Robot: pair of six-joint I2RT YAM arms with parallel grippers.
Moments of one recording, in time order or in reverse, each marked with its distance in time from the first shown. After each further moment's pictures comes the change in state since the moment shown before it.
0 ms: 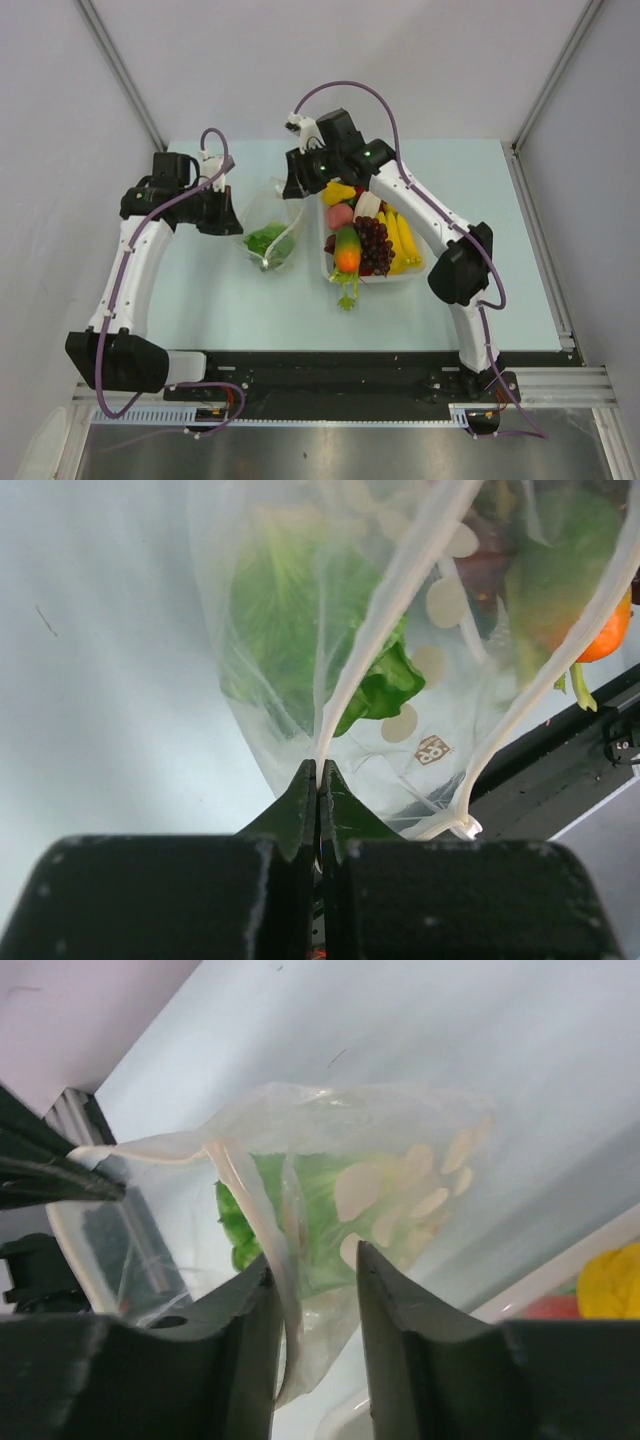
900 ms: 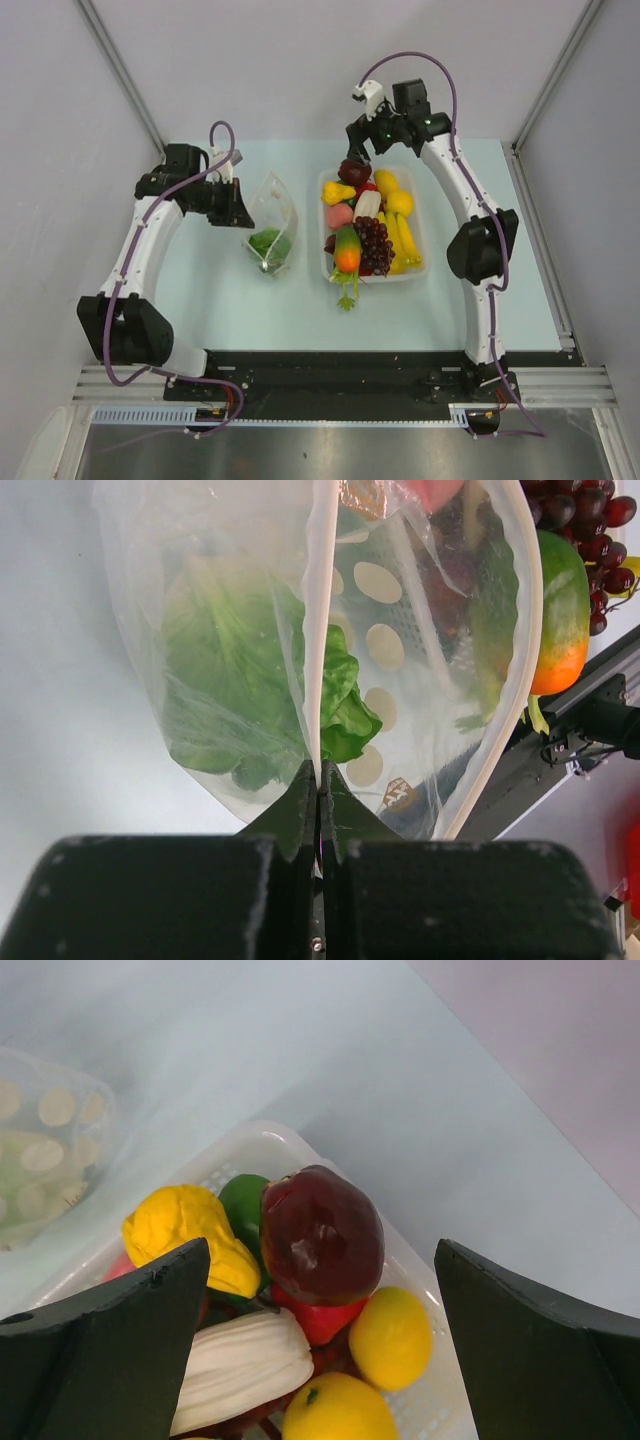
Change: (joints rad) left arm -0.005 0.139 0.030 0.041 0.106 -0.073; right arm -0.351 0.090 0.119 -0.008 0.024 -0.512
